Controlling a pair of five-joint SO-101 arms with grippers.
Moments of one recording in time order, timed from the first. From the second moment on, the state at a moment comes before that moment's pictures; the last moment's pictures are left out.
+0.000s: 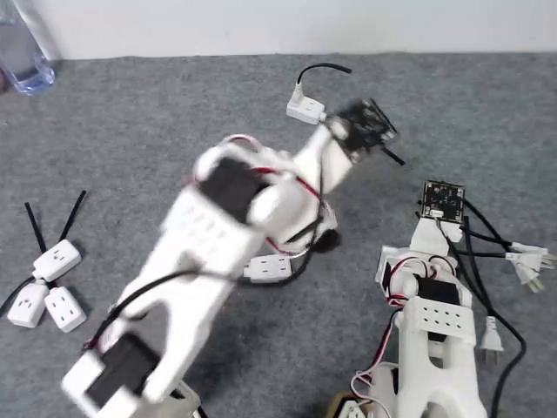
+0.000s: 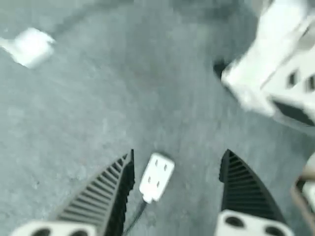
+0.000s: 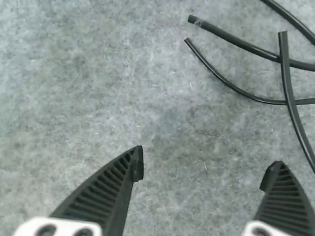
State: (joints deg) left arm 35.2 -6.3 -21.9 99.0 -11.5; right arm 9.2 -44.0 71.4 38.4 -1.7
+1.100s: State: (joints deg) left arm -4.8 -77.7 12.9 89.9 -7.8; right arm 15.6 -49.0 65.8 49.4 4.4
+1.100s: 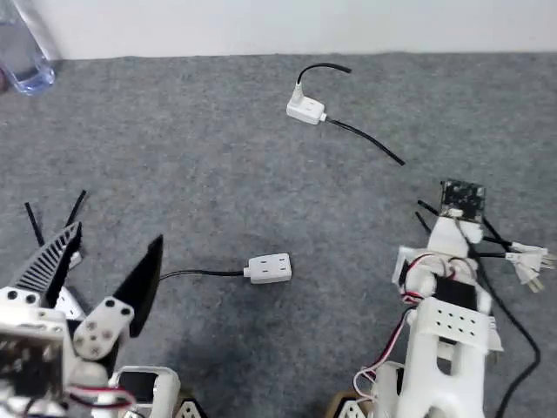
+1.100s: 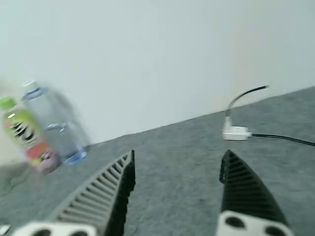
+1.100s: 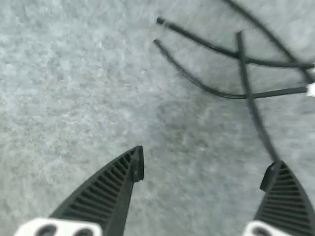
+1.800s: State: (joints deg) left arm -15.7 -103.9 78.5 70.0 -11.5; right arm 25.8 -72.4 53.0 80.4 23.2
